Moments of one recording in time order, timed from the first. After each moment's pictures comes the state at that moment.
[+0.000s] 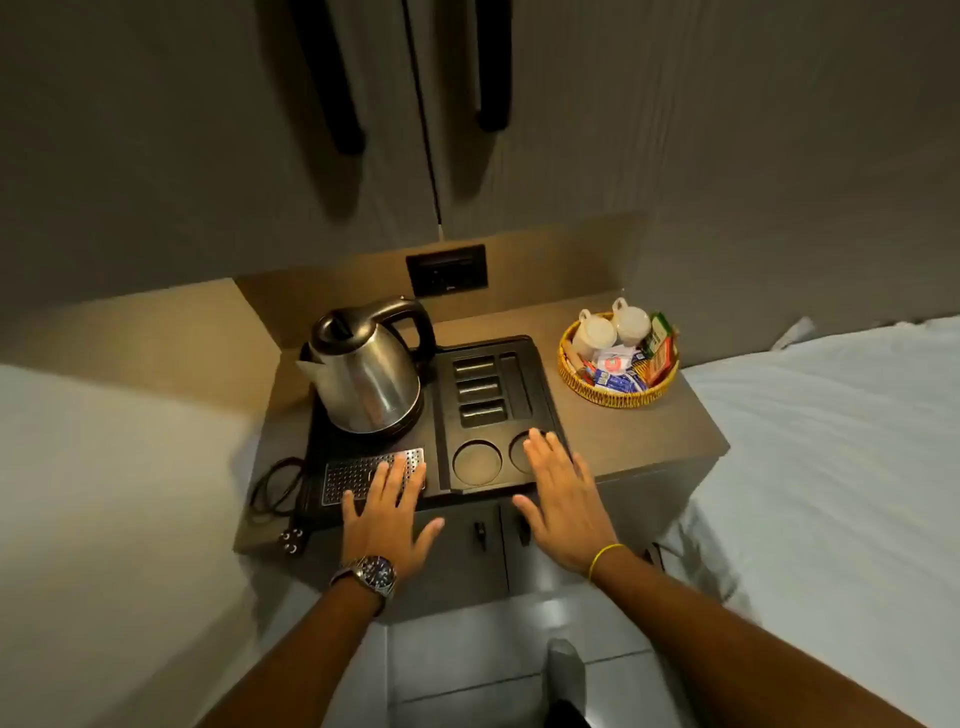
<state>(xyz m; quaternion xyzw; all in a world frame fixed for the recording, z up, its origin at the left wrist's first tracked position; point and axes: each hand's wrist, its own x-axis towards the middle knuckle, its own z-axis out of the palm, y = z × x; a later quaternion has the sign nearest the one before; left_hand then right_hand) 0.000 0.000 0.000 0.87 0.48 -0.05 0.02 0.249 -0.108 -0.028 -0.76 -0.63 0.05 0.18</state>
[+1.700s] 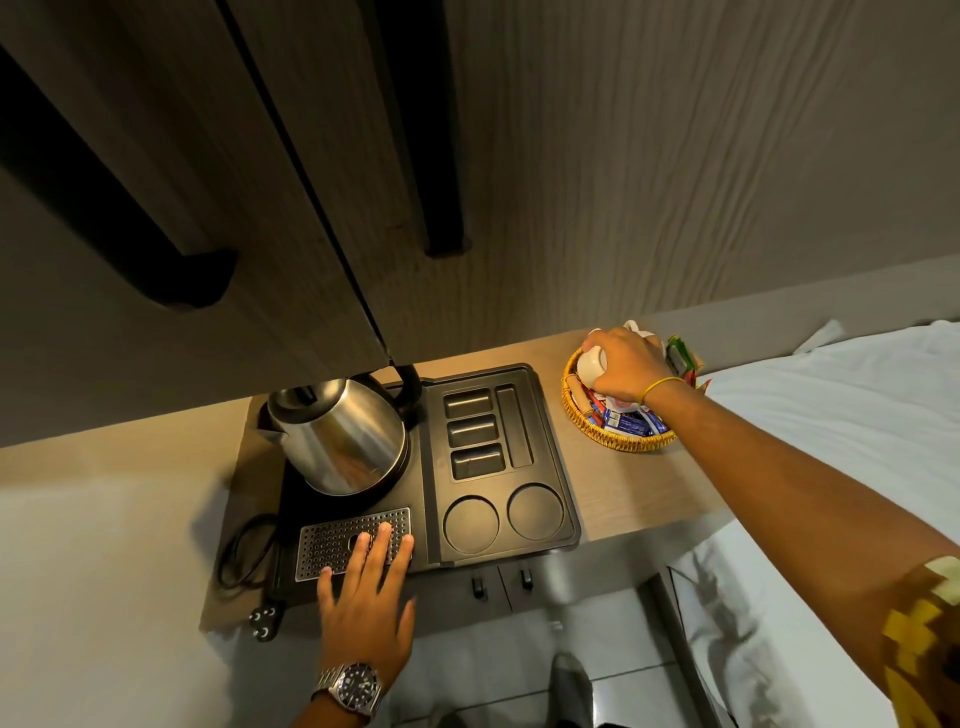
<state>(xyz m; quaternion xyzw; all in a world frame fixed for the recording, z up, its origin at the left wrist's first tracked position) -0.002 0.012 -0.027 0.85 0.51 -0.07 0.07 0.451 0.075 0.071 -0.82 -0.56 0.12 0.05</state>
